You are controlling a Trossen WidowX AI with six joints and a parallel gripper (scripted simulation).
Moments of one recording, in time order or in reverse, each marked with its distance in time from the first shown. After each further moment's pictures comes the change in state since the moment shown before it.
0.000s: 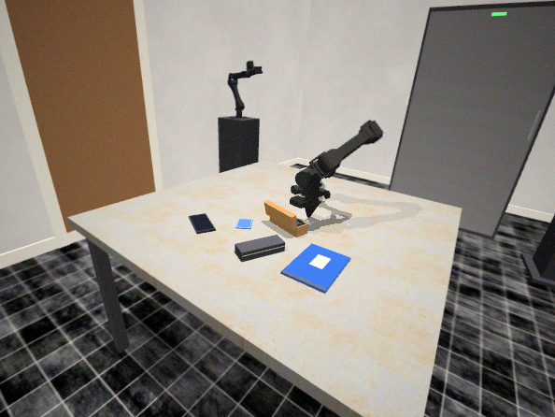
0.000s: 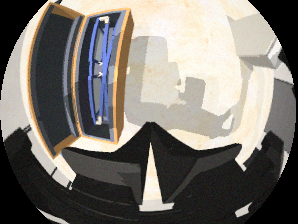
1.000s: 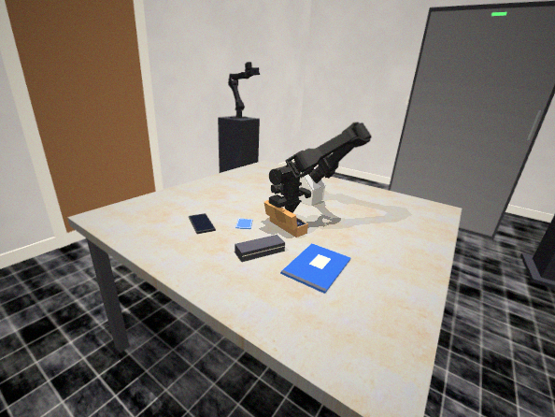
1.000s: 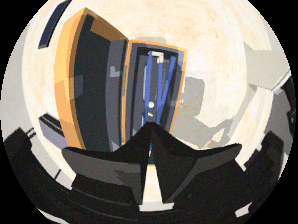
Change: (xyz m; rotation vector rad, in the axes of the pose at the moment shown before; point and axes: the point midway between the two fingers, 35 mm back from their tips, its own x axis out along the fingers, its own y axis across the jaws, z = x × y) arm -0.001 0.061 0.051 0.001 -0.002 -0.001
